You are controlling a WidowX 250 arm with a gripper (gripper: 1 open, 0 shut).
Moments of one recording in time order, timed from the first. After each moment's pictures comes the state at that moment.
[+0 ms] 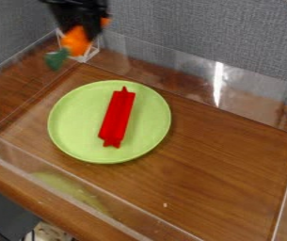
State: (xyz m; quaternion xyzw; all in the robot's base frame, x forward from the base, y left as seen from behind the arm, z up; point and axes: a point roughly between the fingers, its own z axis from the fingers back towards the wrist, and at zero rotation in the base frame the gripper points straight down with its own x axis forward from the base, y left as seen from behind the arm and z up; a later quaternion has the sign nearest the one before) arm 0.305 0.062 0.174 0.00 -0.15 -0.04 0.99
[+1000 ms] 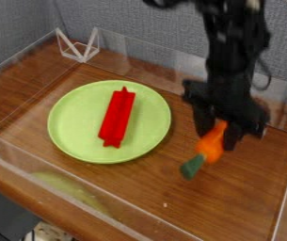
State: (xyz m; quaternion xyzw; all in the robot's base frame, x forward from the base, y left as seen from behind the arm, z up) arm 0.295 -0.106 0.077 -0.02 -0.09 -0.12 0.99
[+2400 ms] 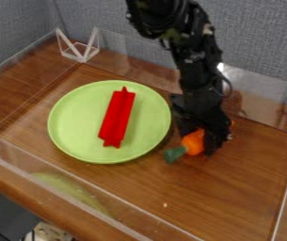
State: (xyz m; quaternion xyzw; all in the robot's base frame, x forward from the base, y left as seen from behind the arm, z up) arm 0.332 -0.064 0.027 -0.07 -0.07 -0.17 0.98
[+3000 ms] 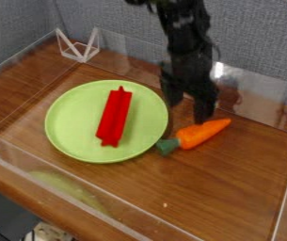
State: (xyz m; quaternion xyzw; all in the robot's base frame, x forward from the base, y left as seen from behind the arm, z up) arm 0.348 -0.048 0.082 -0.04 -0.13 -0.18 0.97
